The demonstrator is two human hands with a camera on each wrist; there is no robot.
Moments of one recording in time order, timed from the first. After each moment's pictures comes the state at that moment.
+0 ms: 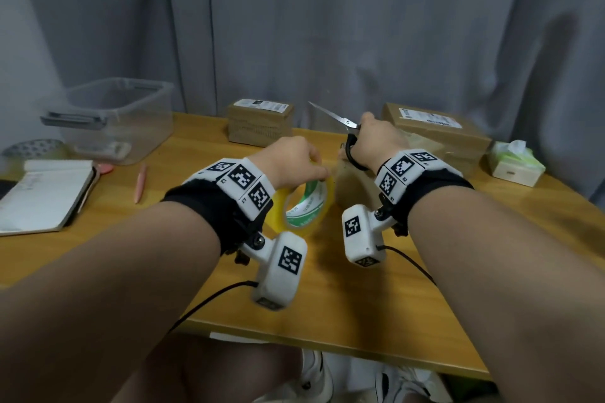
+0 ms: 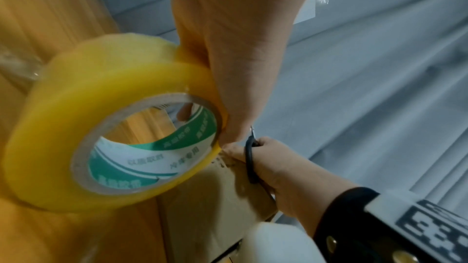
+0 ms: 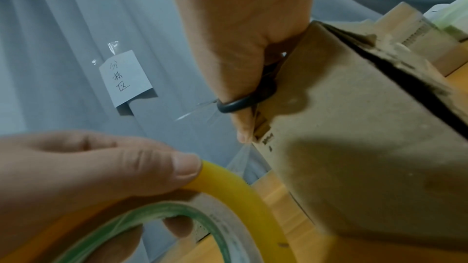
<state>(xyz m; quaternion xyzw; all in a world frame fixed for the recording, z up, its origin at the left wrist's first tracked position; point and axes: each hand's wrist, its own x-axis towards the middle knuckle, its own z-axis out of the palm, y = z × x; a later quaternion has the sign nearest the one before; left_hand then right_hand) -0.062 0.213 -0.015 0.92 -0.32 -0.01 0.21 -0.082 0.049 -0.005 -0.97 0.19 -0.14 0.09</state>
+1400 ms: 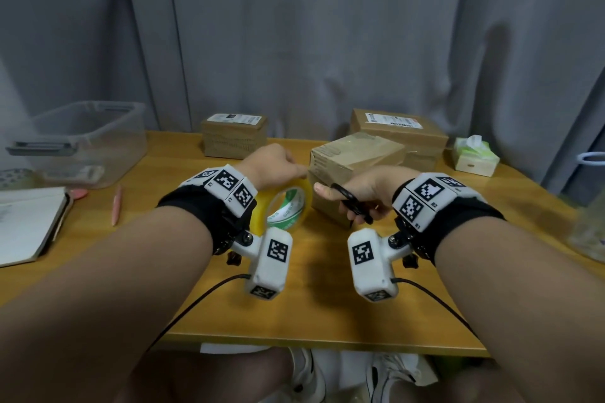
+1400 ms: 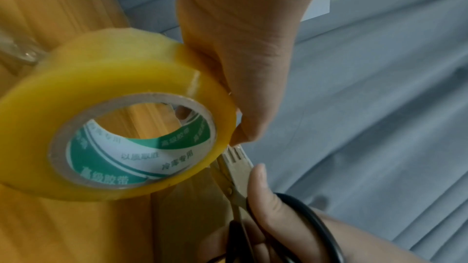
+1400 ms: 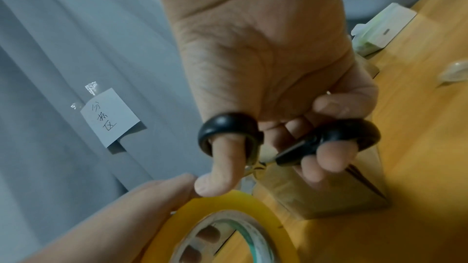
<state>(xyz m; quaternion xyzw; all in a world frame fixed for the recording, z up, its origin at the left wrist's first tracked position) -0.068 0.199 -0.005 0.92 -0.29 -0.06 0.27 -0.161 0.056 0.004 -0.90 0.23 0.22 0.31</state>
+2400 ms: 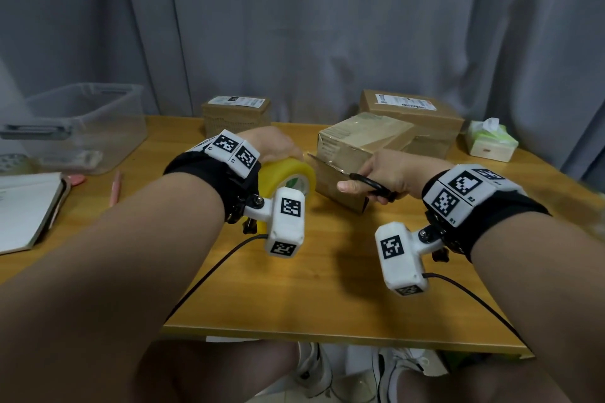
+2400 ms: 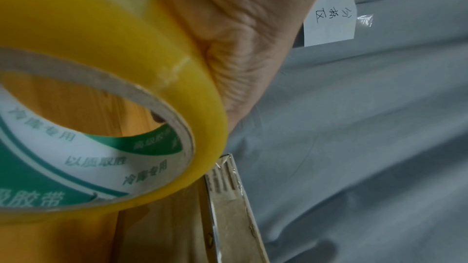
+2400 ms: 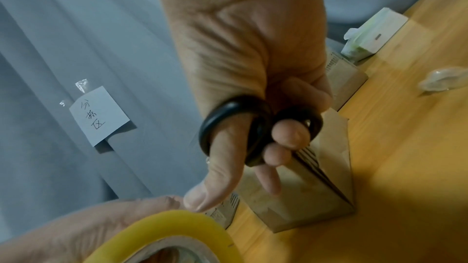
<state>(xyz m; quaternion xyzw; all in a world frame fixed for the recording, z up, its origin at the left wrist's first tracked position) -0.055 0.198 0.002 0.93 -0.25 -0.16 0.22 -0.158 0.021 -0.014 -0.94 0.14 0.11 0.29</state>
